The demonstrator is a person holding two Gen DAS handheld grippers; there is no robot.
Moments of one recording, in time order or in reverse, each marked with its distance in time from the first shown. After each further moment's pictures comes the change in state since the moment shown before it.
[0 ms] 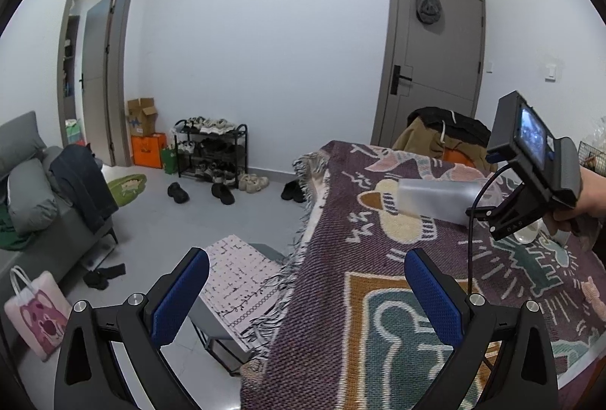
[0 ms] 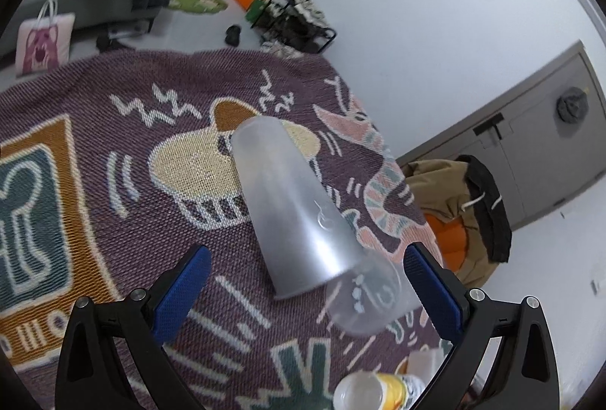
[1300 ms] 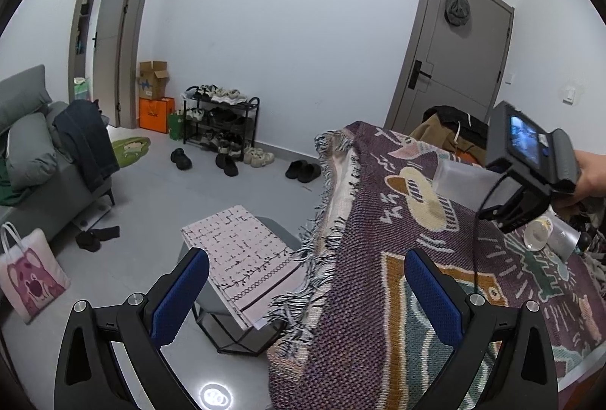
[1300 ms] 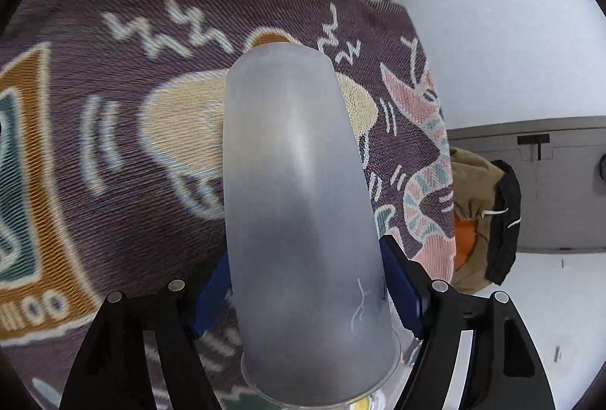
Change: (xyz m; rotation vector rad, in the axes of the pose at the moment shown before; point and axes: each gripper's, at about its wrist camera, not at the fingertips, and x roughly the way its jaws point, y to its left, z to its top) left arm 0.015 0.044 -0.017 -0.119 0.061 -0.018; right arm 0.041 0.021 0.034 -0.254 0.261 0.088
